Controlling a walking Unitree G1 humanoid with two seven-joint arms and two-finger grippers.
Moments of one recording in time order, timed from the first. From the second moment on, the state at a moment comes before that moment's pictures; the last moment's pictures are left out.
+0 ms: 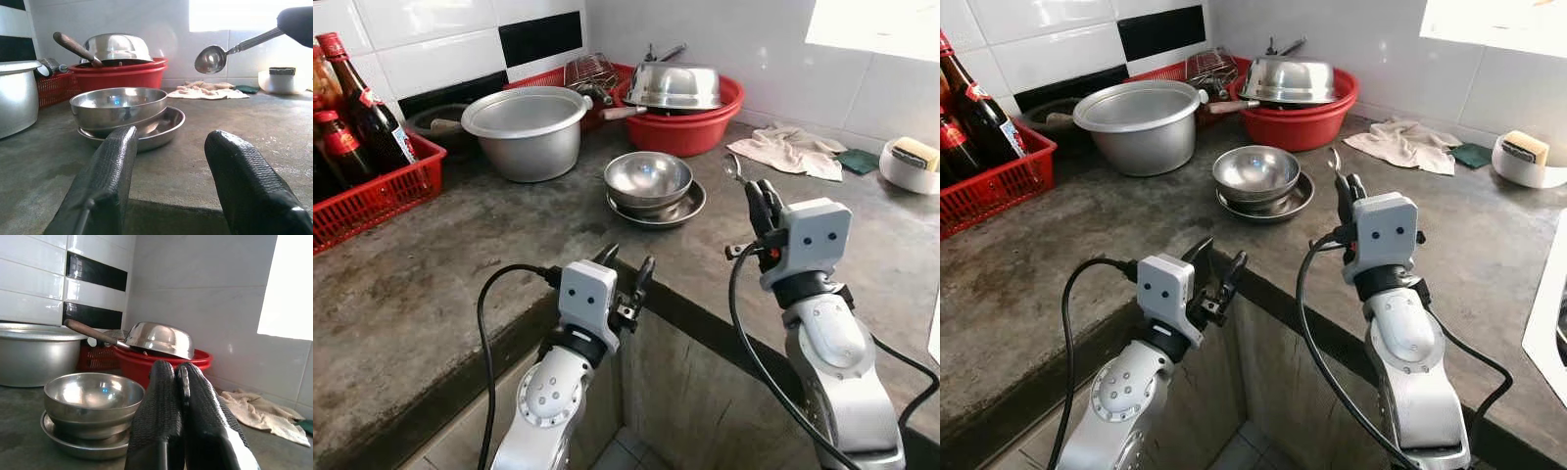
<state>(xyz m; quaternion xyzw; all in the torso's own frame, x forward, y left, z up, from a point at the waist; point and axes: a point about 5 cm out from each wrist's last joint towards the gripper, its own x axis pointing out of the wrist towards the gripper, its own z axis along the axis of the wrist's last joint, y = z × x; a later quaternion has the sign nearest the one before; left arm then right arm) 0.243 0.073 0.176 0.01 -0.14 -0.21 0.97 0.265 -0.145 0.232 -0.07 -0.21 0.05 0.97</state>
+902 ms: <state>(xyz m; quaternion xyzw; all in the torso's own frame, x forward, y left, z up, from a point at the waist) 0.244 0.074 0.170 0.02 -0.12 -0.21 0.97 0.269 -0.137 0.229 -0.05 -0.19 0.04 0.98</state>
